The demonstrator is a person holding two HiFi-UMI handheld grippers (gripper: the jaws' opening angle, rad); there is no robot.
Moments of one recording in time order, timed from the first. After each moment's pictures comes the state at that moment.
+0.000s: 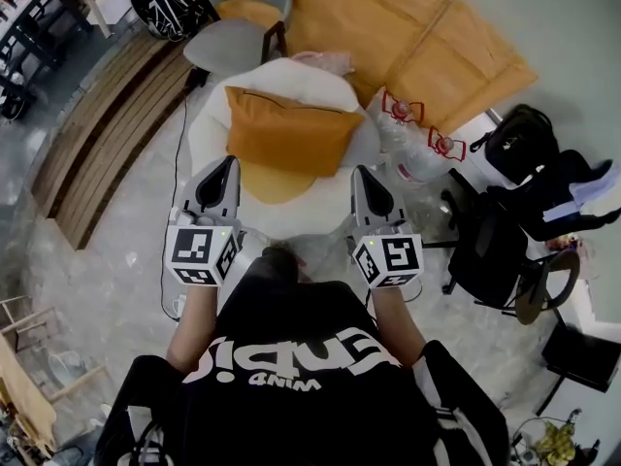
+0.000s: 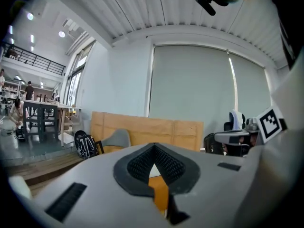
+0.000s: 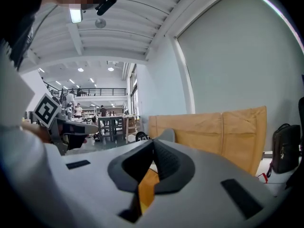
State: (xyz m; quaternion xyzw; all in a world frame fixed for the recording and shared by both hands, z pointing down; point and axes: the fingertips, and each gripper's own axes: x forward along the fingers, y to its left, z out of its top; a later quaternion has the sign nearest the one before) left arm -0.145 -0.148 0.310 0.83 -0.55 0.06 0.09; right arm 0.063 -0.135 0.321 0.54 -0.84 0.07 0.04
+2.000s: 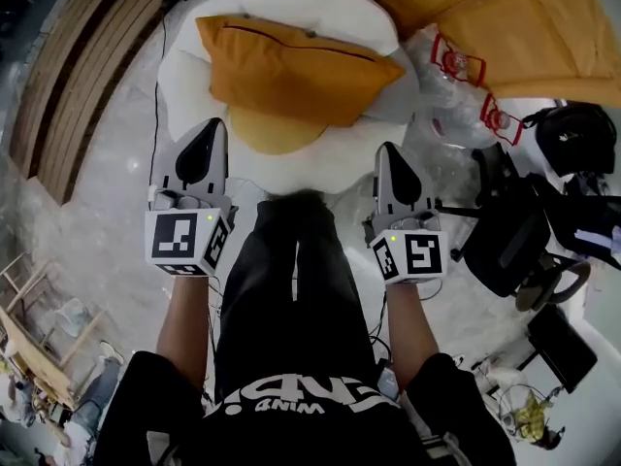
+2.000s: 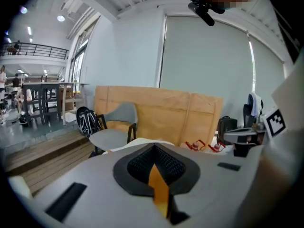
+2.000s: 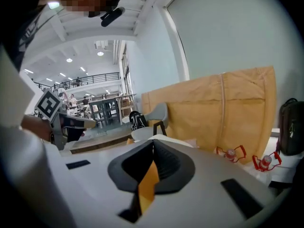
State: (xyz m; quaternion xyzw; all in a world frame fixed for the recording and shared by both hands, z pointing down) left arm -0.139 -0.317 0.519 0.79 -0.57 0.14 0.16; right arm 0.097 -0.294 0.533 0.54 -0.82 0.16 0.12
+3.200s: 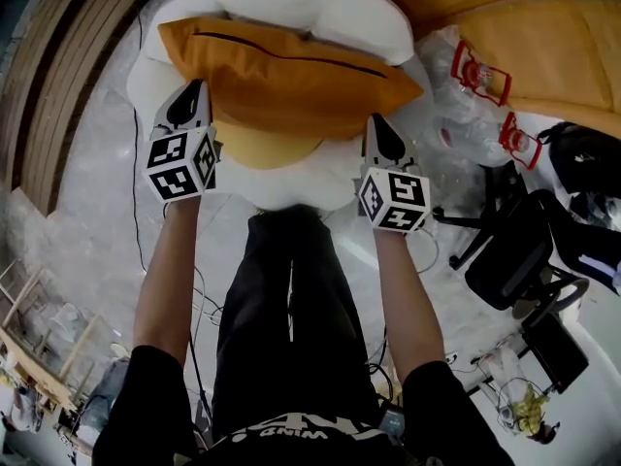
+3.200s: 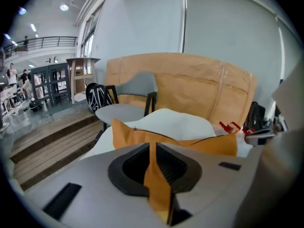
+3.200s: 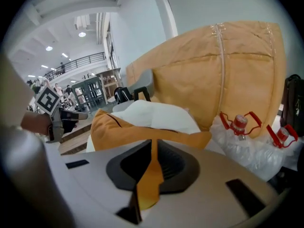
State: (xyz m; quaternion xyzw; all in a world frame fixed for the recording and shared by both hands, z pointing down) left arm -0.180 -0.459 0.760 0.72 -0.61 0.23 0.25; right arm 0.119 -0.413 0.775 0.55 -0.76 0.26 0.22
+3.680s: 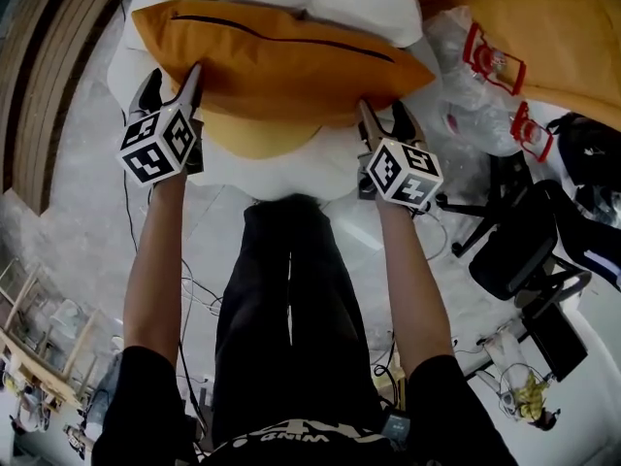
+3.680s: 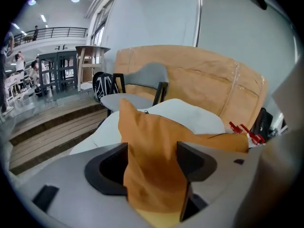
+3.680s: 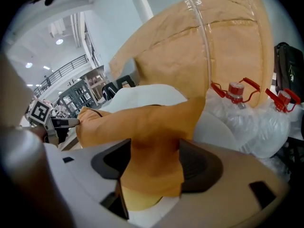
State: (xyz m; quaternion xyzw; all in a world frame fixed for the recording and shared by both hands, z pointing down) left arm -0.206 -0.474 0.818 0.68 -0.63 0.22 0.30; right arm 0.141 -0.420 0.852 0.57 -0.71 0.37 0.20
